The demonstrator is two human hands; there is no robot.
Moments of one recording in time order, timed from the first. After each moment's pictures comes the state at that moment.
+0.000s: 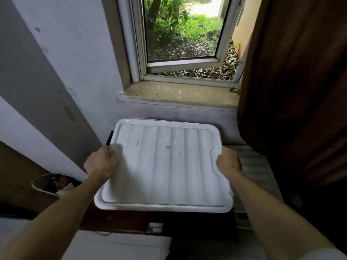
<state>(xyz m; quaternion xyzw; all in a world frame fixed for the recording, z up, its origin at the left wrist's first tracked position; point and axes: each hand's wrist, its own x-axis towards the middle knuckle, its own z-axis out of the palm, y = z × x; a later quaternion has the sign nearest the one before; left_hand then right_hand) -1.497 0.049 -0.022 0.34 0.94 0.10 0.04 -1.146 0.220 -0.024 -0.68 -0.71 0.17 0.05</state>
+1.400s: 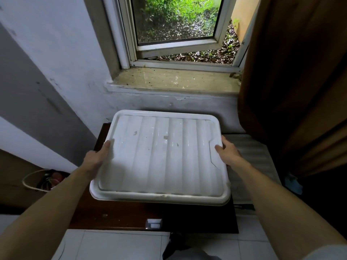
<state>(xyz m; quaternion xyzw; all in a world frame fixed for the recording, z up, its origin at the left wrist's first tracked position) -1.524 0.078 -0.058 0.12 0.86 0.32 0.37 -1.133 0.257 -0.051 -0.66 -0.62 0.41 0.10</state>
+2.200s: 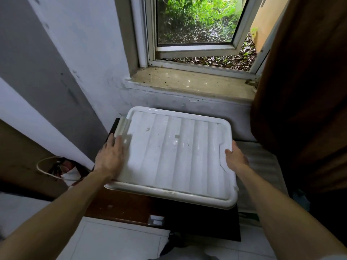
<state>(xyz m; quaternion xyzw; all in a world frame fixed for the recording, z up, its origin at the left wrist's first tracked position) -1.492 0.048 -0.060 0.48 0.87 0.12 0.08 -1.143 0.256 -0.066 -0.68 -0.66 0.30 0.08</state>
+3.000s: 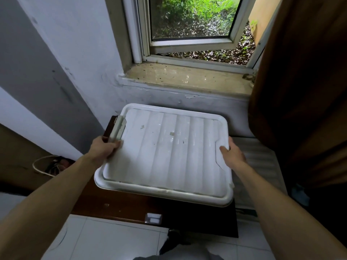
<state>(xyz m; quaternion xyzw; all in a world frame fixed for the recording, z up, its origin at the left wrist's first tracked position) -1.515 0.080 -0.051 0.13 0.87 0.34 0.34 -1.133 0.259 -0.071 -0.67 -0.64 0.36 0.08</state>
